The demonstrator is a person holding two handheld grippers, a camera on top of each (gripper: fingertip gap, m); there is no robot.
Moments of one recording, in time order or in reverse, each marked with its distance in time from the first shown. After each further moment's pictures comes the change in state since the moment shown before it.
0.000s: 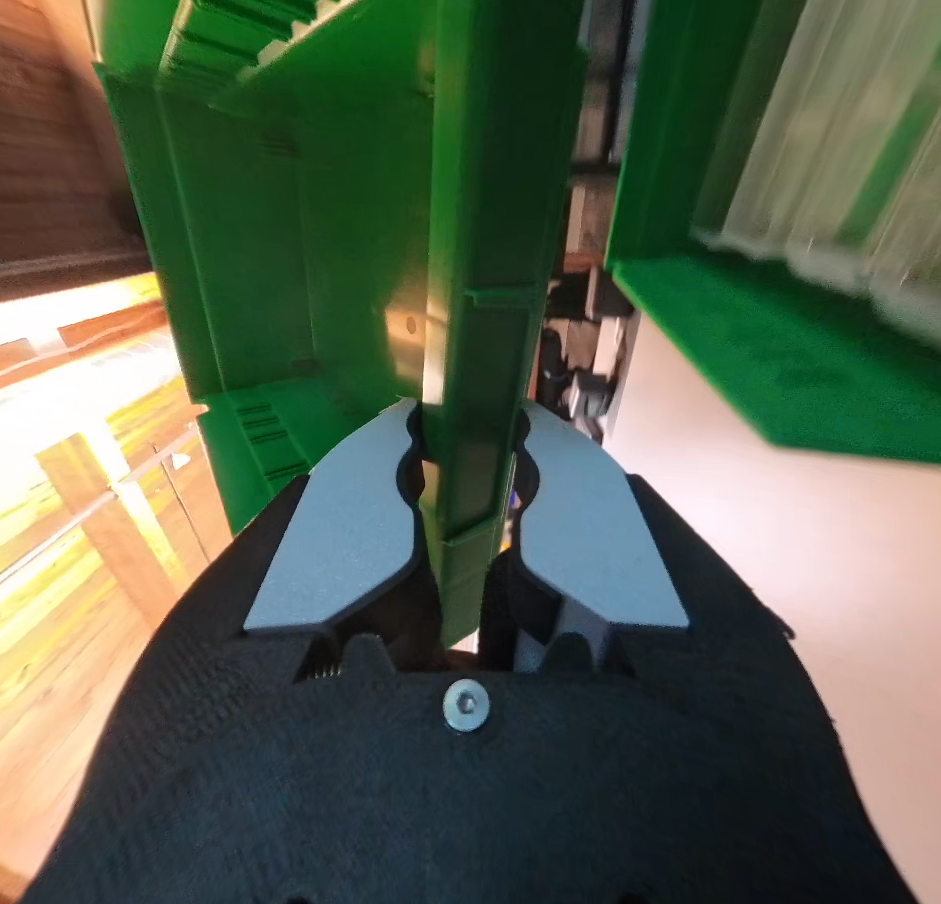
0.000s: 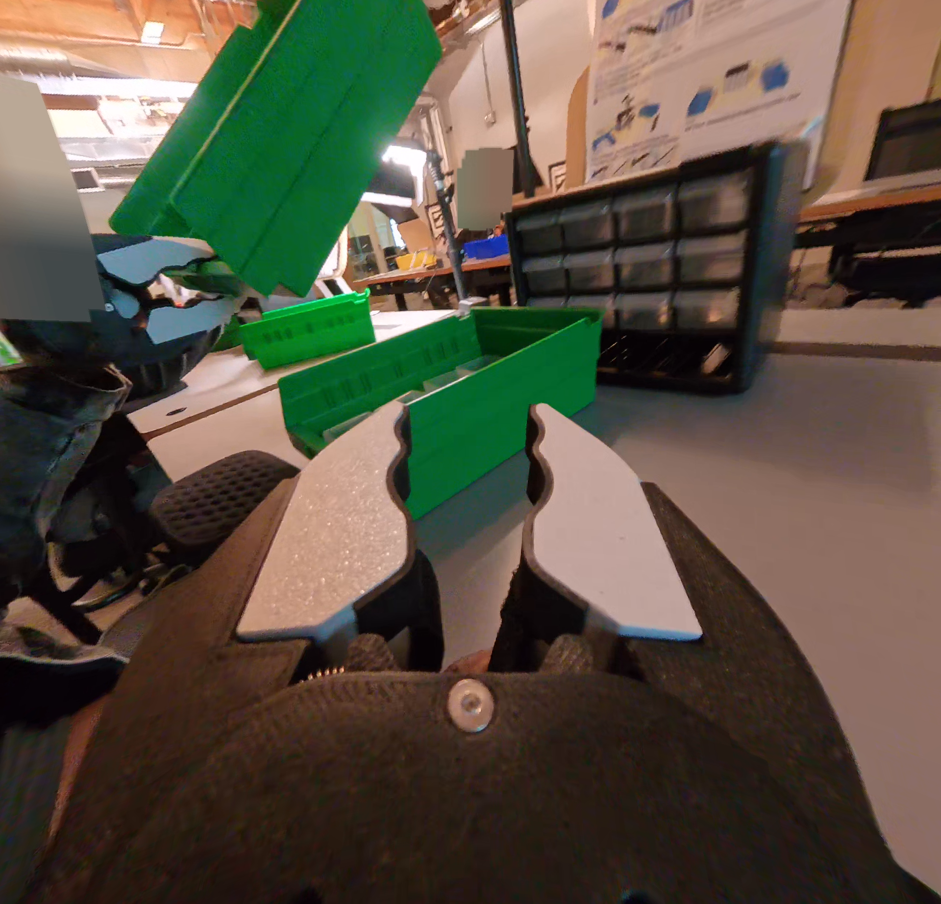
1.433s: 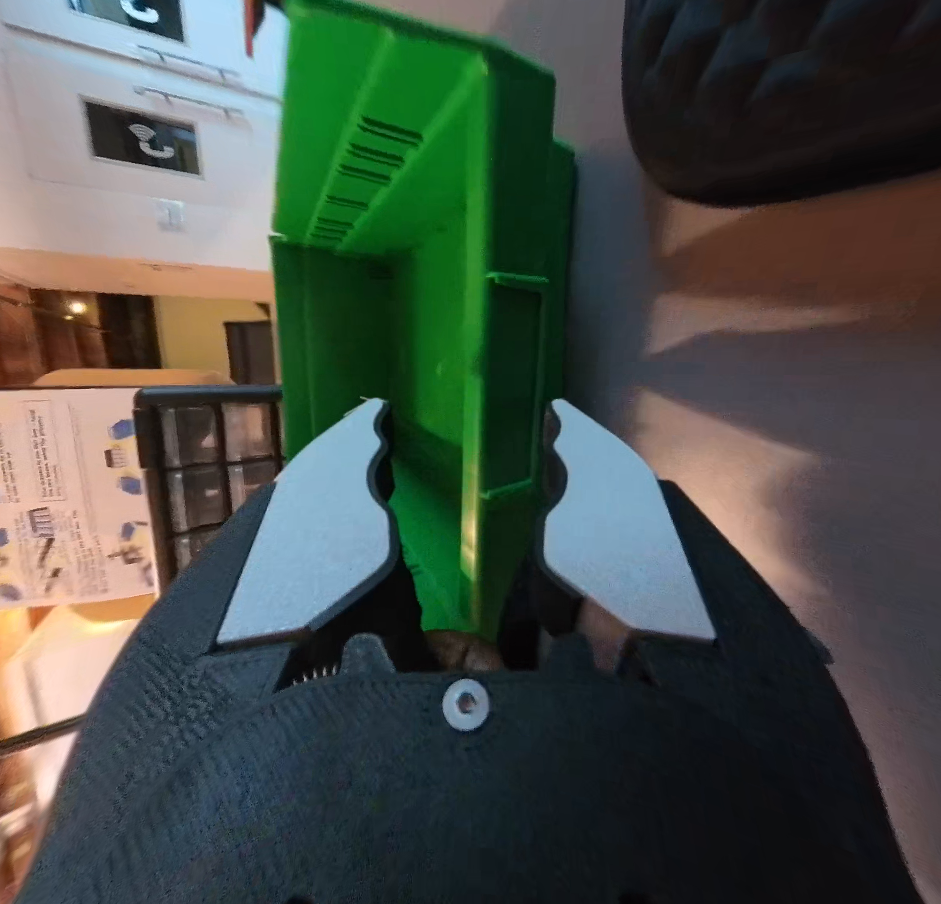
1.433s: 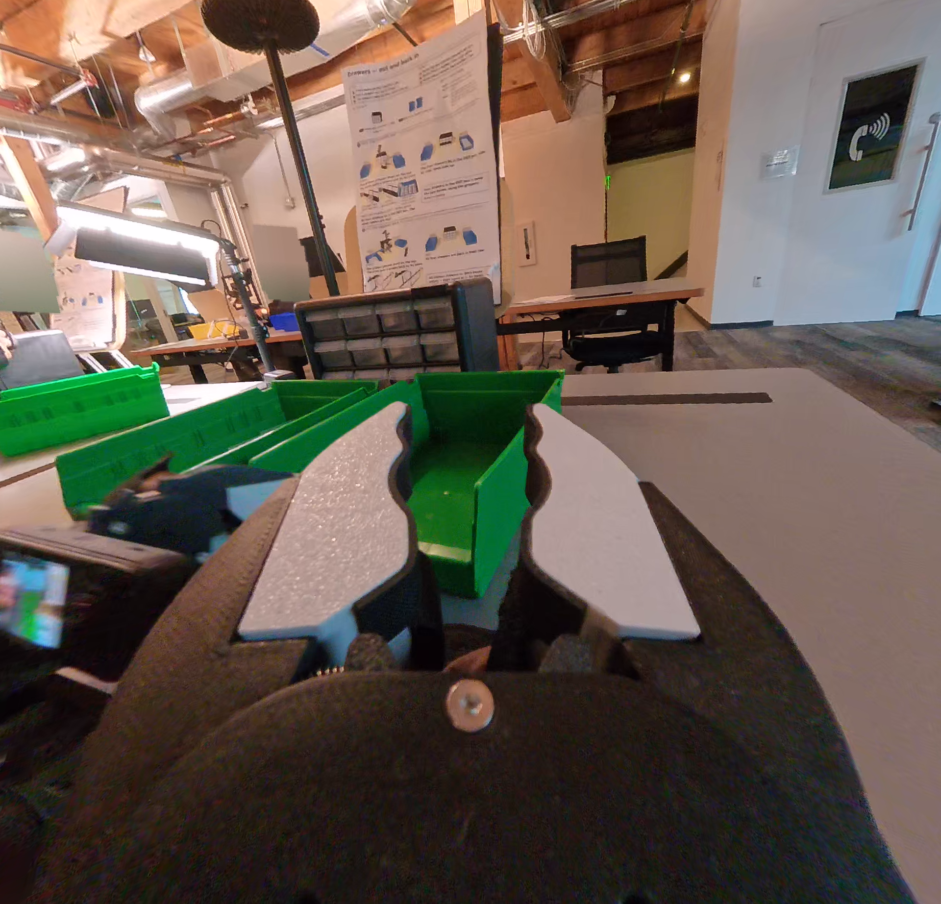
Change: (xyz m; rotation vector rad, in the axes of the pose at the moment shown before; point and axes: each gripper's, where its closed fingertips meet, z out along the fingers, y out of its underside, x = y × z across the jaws) left arm 0.163 -0.337 0.003 0.370 0.541 -0.124; right arm 0.083 -0.067 -0.127 0.155 0.413 -0.132
